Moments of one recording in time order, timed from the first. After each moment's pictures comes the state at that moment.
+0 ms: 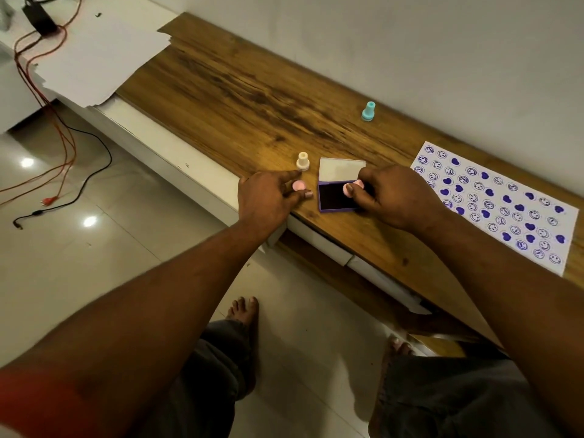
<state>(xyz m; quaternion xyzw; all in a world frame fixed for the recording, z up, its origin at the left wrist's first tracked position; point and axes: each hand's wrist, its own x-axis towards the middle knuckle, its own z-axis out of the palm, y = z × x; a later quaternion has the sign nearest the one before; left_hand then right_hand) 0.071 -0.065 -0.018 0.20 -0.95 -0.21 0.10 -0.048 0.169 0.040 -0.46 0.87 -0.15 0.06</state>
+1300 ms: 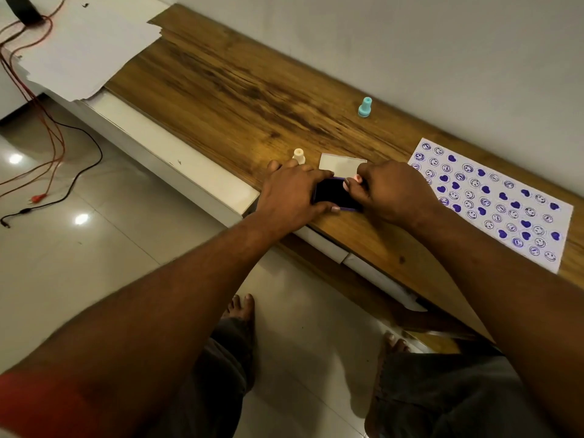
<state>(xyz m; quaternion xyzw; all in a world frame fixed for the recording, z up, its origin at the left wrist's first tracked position) 0.053 -0.026 0.002 0.05 -0.99 -0.09 0.05 -0.049 0.163 0.038 -0.42 0.90 -0.09 0.02</state>
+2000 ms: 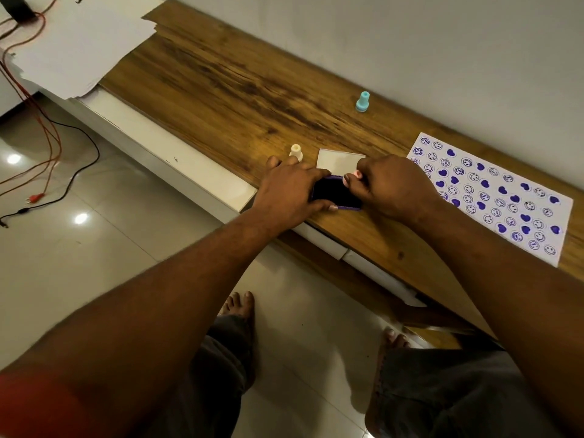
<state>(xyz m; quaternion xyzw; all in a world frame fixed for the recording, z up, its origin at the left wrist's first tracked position) 0.052 -0.028 0.003 0.02 -1.00 -0.07 0.03 -0.051 0.167 0.033 -0.43 0.90 -0.10 0.02</state>
